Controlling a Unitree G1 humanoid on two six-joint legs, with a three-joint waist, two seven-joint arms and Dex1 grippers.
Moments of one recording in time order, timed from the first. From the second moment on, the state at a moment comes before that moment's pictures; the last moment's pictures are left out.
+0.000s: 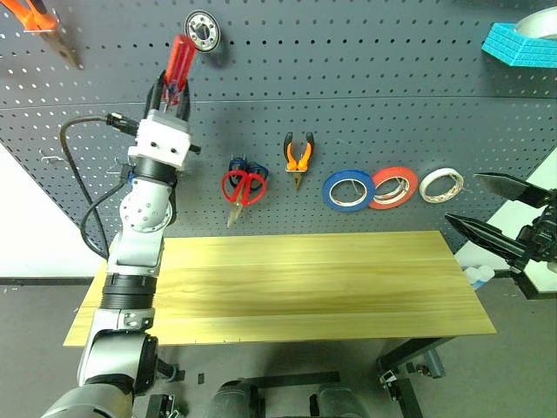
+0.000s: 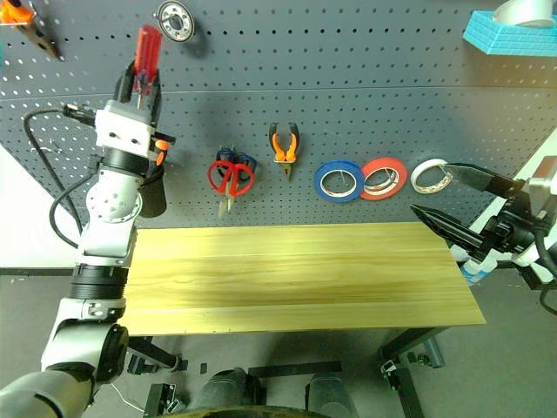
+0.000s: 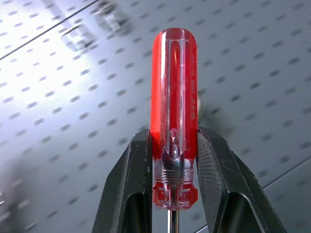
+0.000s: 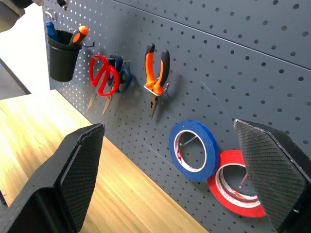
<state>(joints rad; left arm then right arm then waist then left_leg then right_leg) -0.60 0.39 0.11 0.16 0.22 -0.38 0.02 0.07 -0.92 -0.73 -0.41 0.83 0.53 0.97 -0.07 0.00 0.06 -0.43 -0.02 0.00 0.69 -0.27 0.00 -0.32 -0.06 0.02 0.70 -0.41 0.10</state>
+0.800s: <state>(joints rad) -0.56 0.42 0.14 0.22 0.21 -0.38 0.08 -0.07 -1.06 -0.93 -0.45 1.15 0.76 0.88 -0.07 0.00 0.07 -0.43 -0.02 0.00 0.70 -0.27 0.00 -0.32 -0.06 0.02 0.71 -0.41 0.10</state>
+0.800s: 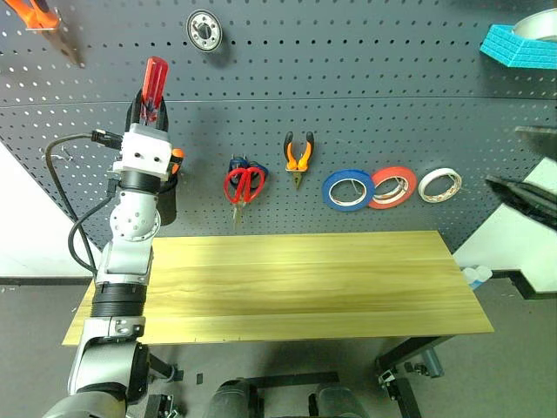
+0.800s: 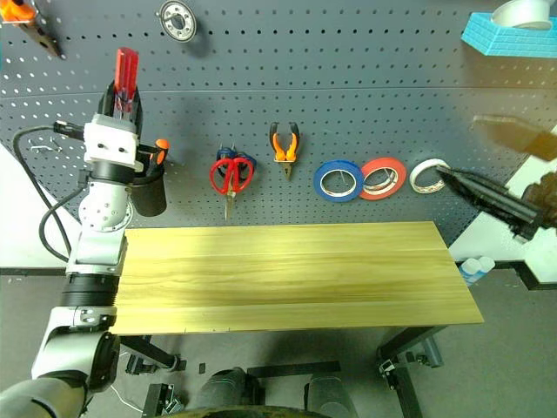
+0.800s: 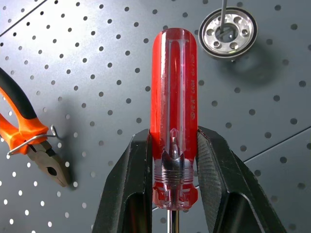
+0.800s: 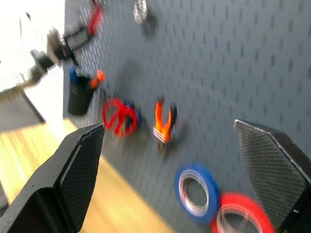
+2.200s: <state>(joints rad) -0.54 0.39 0.15 0.26 0.16 -0.44 0.12 -0.21 -1.22 -1.01 -0.38 1.38 0.98 0.76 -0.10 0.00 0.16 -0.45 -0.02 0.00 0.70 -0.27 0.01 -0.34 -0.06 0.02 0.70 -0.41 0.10</state>
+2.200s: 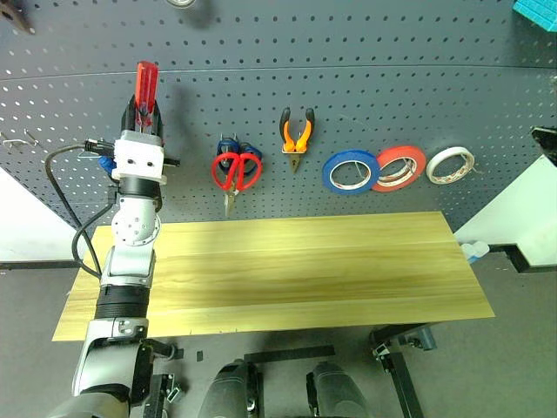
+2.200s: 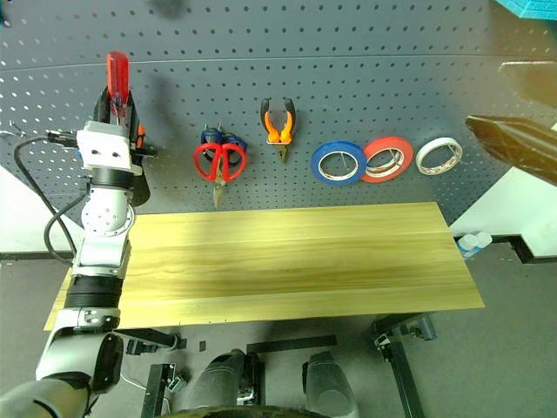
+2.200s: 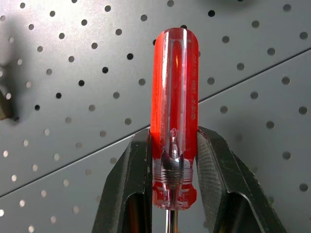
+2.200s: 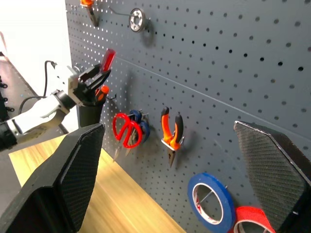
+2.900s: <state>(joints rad) -0.53 0.39 0.17 0.25 0.21 -0.42 0.18 -0.24 -1.22 -0.97 -0.38 1.35 0.97 0.78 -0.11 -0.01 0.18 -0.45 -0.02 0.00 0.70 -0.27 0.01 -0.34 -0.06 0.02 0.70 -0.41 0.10</state>
